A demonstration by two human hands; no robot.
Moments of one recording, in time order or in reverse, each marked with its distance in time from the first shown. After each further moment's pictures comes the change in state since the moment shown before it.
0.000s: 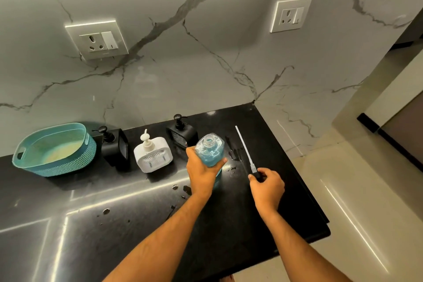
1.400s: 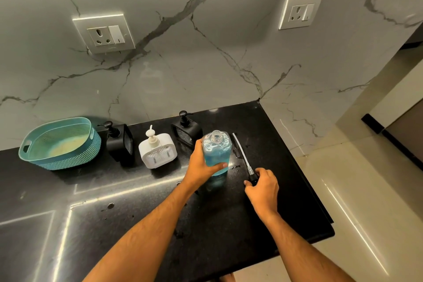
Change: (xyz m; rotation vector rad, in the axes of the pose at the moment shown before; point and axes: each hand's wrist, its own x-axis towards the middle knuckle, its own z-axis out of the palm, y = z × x) left_hand 0.031 -0.012 -0.028 0.106 -0.398 0.036; right_hand -0.009 0.001 0.013 -0.277 -0.156 -0.130
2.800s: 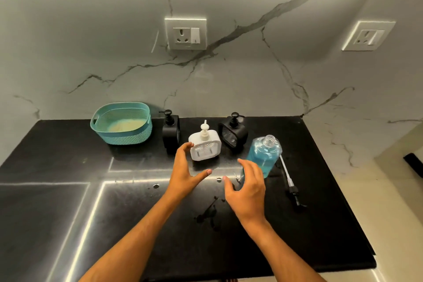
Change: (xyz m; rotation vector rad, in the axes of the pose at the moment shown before) left_hand -0.091 -0.042 -0.147 0.187 0.310 0.043; right_hand -0.098 -0.137 0.035 0.288 0.074 -0.558
